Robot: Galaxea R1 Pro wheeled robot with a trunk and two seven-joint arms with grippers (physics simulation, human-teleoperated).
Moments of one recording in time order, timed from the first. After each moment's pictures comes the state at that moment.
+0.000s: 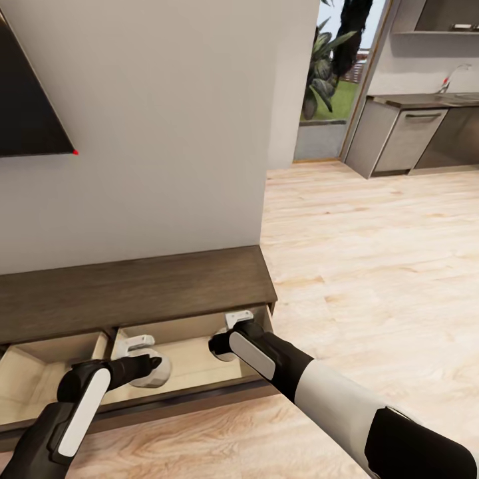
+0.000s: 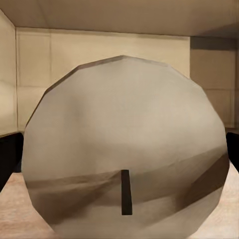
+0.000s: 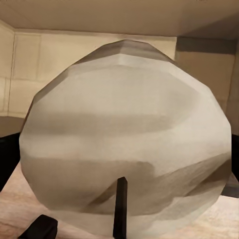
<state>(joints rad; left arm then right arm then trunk) -0.33 0.15 0.00 -1.46 0.49 0.96 0.21 -0.93 0.17 0.98 -0.76 -1.08 0.63 -0.54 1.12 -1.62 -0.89</state>
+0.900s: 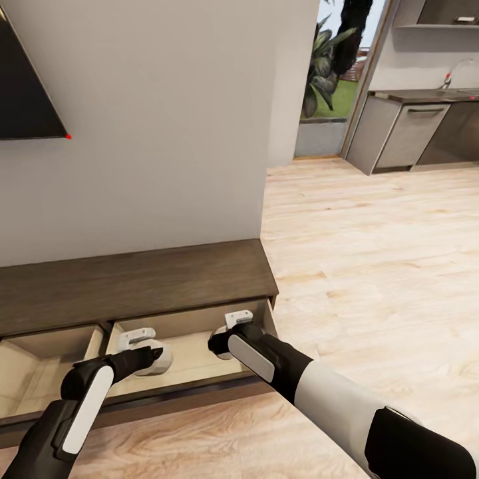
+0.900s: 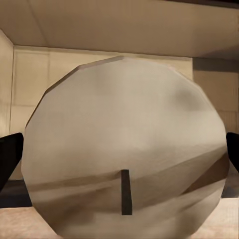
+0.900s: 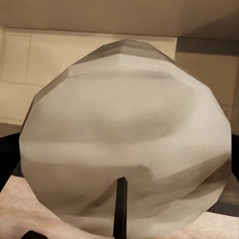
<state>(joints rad) -0.34 0.13 0.00 -1.47 0.47 0.88 0.22 -0.93 0.17 1.01 -0.76 -1.08 0.59 -0.54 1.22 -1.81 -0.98</state>
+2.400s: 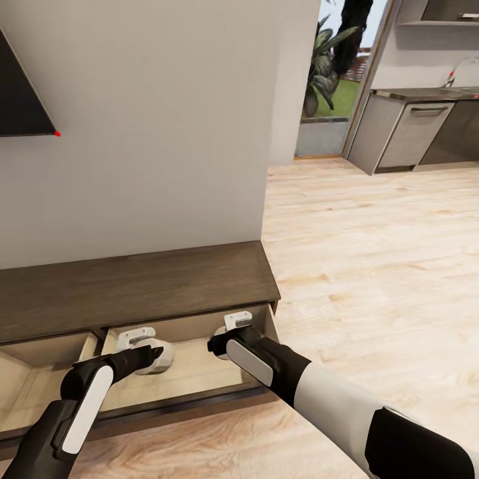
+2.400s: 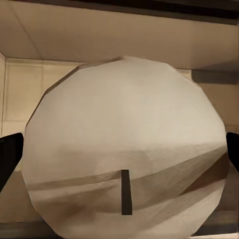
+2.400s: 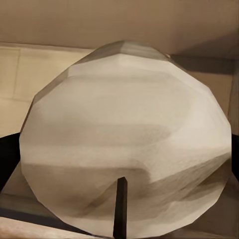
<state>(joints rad) -0.34 0.13 0.00 -1.47 0.47 0.87 0.21 -0.93 0.17 1.06 -0.75 -1.09 0.53 -0.56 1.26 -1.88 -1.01</state>
